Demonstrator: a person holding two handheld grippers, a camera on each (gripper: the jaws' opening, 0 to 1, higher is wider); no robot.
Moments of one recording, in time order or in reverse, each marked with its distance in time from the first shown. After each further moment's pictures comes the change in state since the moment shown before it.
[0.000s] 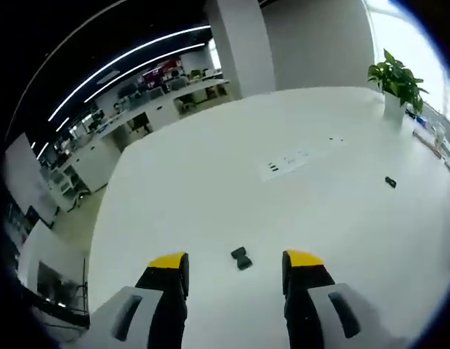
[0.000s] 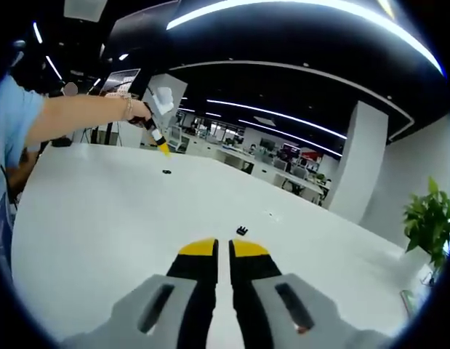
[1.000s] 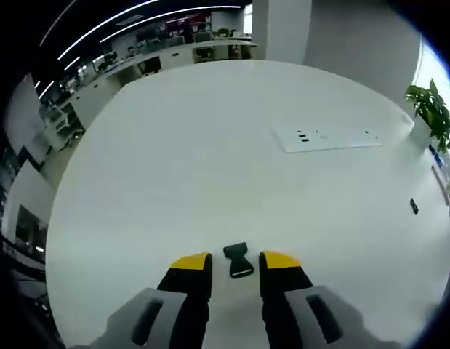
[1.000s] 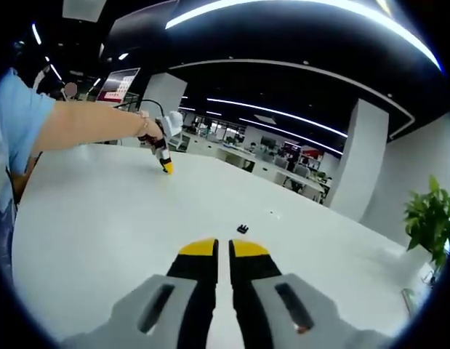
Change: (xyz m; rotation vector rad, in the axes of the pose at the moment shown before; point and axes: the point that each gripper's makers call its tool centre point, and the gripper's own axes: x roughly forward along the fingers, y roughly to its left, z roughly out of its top) left arm 0.061 -0.011 -0.039 -0.234 0.205 -0.039; right arm -0.002 0.001 -0.004 0.008 0.008 0.010
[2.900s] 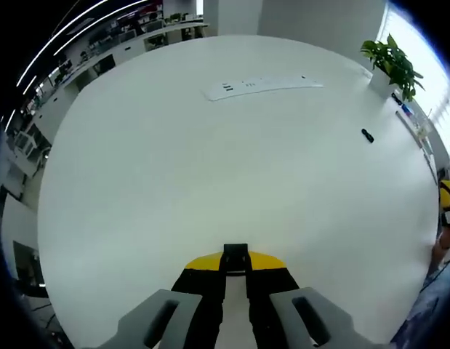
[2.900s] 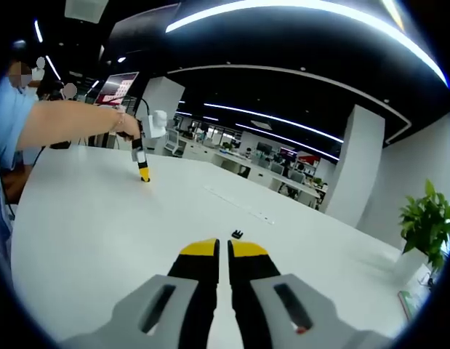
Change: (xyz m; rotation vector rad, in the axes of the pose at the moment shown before) left arm -0.049 -0.049 -0.080 0.213 0.155 -0.155; right arm 0.000 -0.008 0.004 -0.009 -0.030 -0.028
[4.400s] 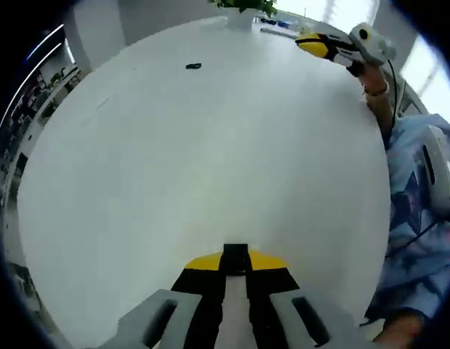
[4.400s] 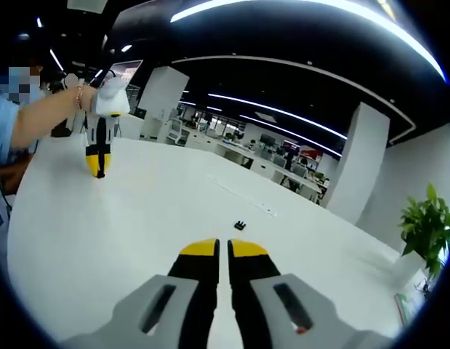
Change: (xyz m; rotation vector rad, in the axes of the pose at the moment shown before) left arm -0.042 -0.108 -0.116 0.709 0.110 -0.254; right arm 0.003 0.004 -0.010 -0.038 0.054 0.013
